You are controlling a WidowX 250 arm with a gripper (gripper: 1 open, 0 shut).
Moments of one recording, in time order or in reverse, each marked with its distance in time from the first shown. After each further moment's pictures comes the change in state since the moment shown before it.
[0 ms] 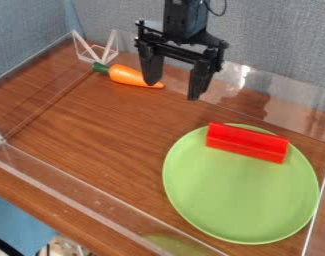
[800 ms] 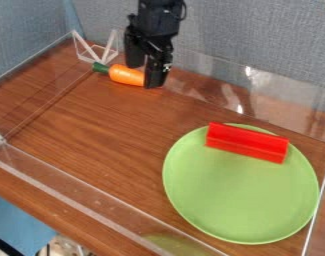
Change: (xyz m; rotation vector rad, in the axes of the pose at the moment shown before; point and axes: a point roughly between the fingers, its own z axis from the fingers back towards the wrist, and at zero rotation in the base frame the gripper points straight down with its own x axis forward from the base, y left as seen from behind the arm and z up) arm 0.054 0.066 -0.034 0.111 0.005 -0.587
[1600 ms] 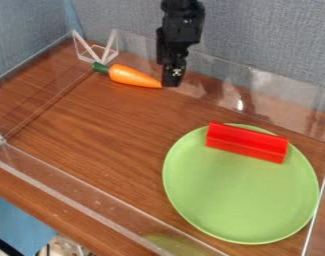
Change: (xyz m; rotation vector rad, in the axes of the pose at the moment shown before) arm 0.038 0.026 -0.013 0.088 -0.071 -0.310
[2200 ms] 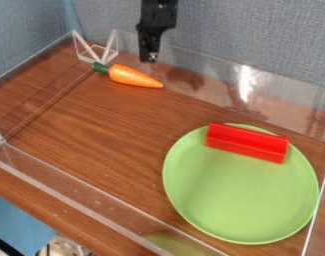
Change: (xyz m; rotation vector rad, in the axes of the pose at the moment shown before) arm -0.023 0.028 -0.007 -0.009 -0.028 0.017
